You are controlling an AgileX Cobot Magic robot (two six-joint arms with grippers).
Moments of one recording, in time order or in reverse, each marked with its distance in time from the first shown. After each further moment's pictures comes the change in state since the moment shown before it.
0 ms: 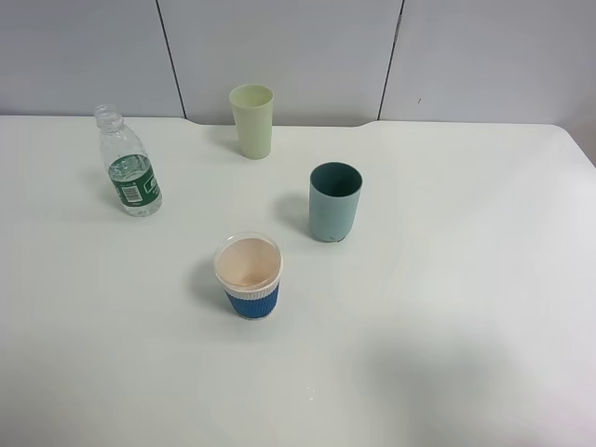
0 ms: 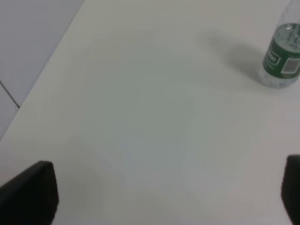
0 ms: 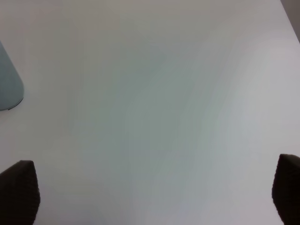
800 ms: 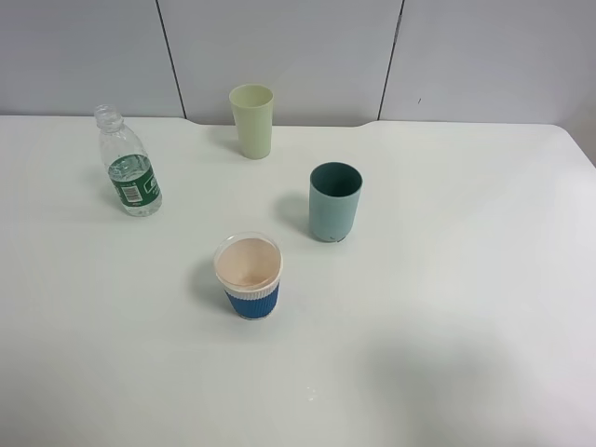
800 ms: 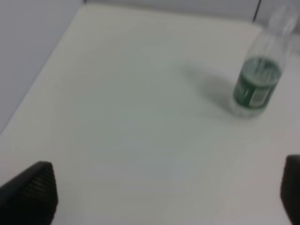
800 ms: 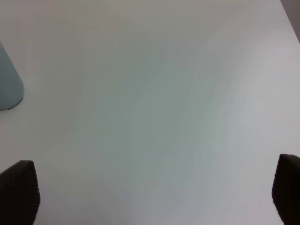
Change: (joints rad) left arm 0.000 0.004 -0.028 -0.067 -0.087 0.014; right arm 0.000 0.000 0.000 0.000 0.000 0.000
